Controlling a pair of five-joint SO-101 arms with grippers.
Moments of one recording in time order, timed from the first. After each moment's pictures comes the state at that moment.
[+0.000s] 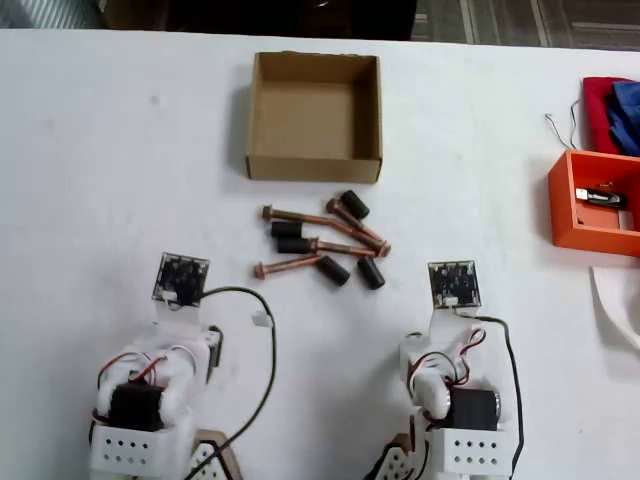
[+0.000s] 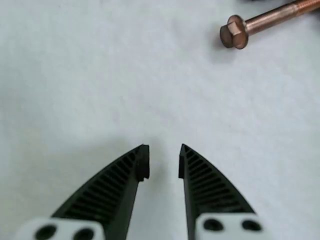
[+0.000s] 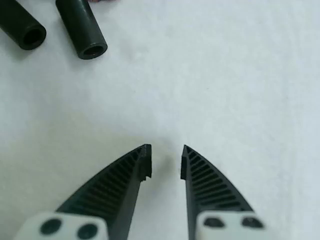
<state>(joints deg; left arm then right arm) -2.3 -103.1 95.9 73.6 -1.4 -1.0 -100.4 96.4 72.0 7.3</state>
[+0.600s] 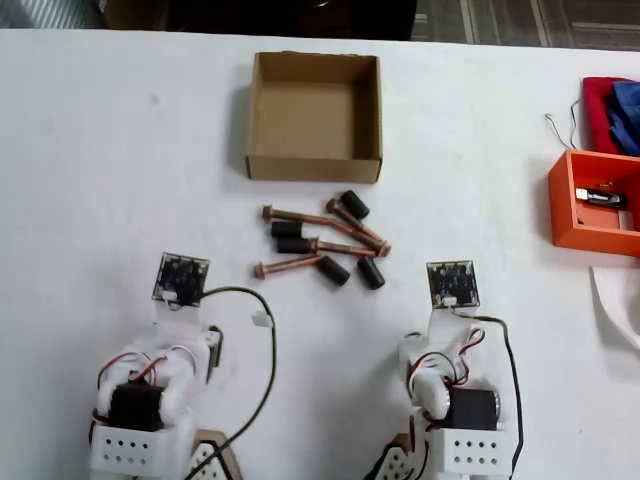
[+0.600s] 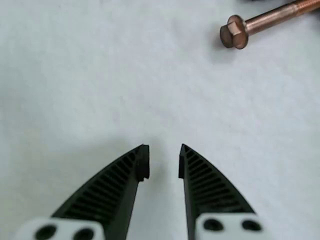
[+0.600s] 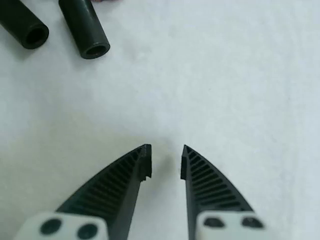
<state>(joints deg) -2.3 -103.1 95.9 73.6 -1.4 -1.4 -100.4 96.4 72.0 7.3</state>
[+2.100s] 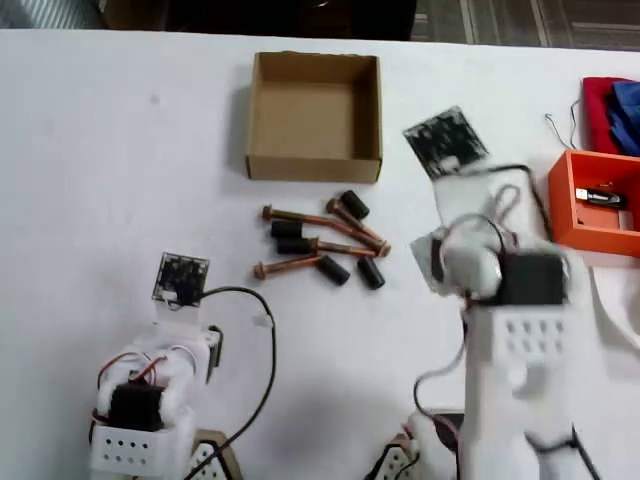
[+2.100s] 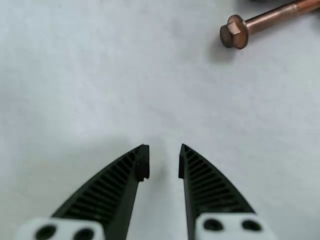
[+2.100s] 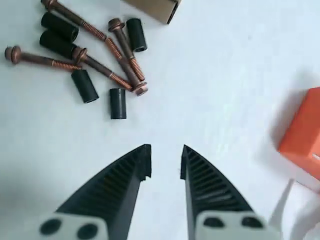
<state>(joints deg) -2.3 -103.1 95.9 73.6 -1.4 -7.0 -36.3 18.5 89.5 27.1</state>
